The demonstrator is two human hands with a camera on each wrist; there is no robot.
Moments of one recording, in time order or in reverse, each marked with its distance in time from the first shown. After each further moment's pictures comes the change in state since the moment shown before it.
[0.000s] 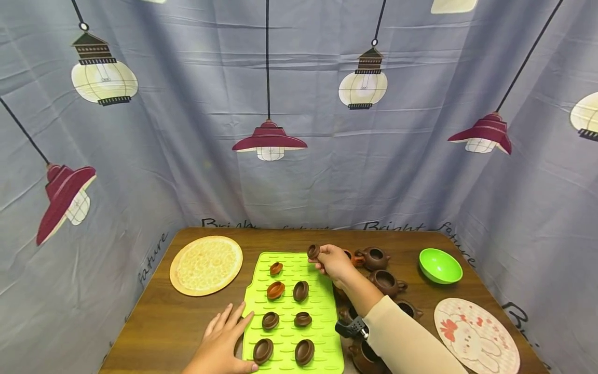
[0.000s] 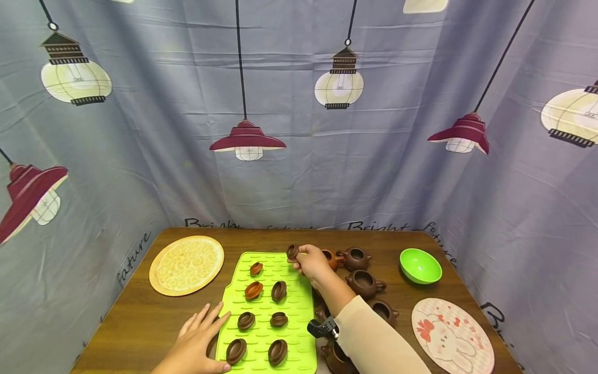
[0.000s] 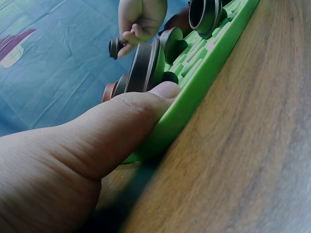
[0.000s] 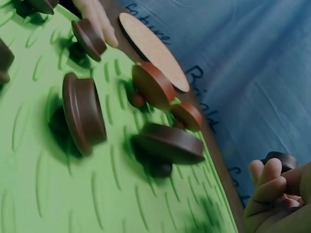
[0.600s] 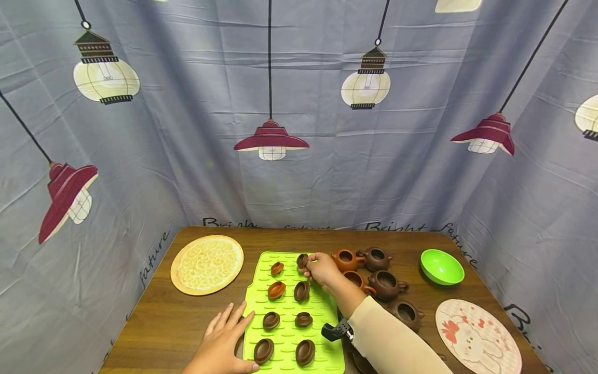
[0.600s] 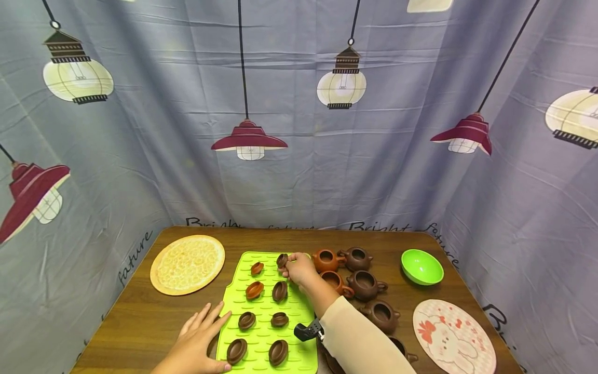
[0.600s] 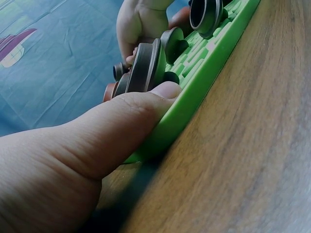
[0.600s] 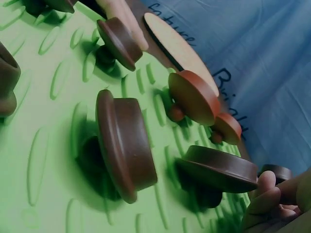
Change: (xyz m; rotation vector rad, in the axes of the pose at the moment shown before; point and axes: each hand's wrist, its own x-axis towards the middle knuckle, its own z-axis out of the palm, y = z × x) left_hand 0.000 0.000 -0.002 -0.014 -0.010 0.005; right_hand 0.008 0.014 0.037 -0.100 0.023 0.068
